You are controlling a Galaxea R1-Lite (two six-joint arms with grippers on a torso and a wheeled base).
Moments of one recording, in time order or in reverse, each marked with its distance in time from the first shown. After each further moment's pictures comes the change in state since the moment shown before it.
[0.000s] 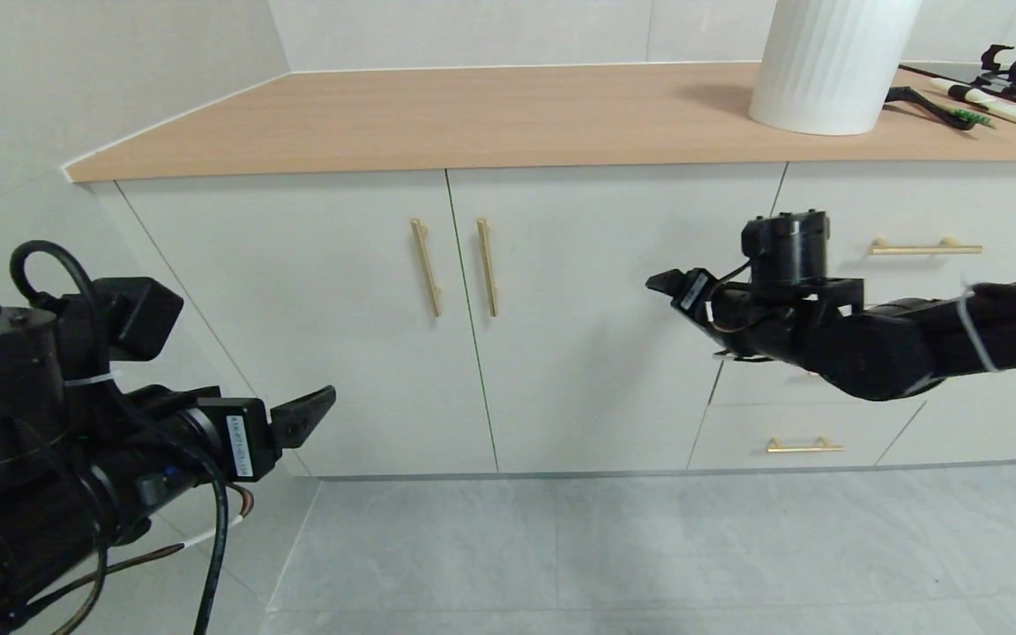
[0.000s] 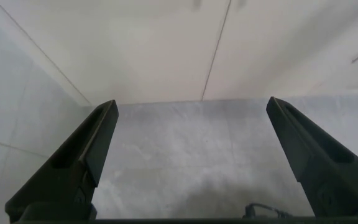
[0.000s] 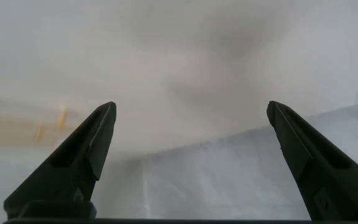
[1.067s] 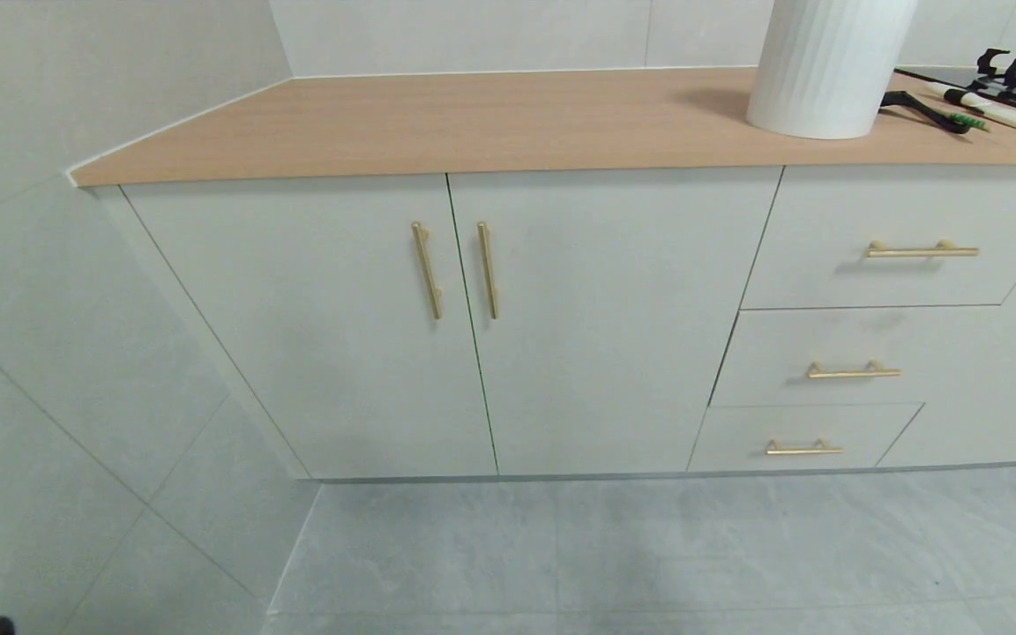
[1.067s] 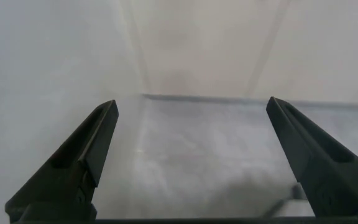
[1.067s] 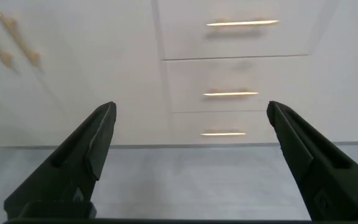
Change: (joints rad) left arm 0.177 -0.939 0.261 0.502 0.039 0.114; right arm -0.236 -1.567 0.737 0.526 -0.030 -0.741
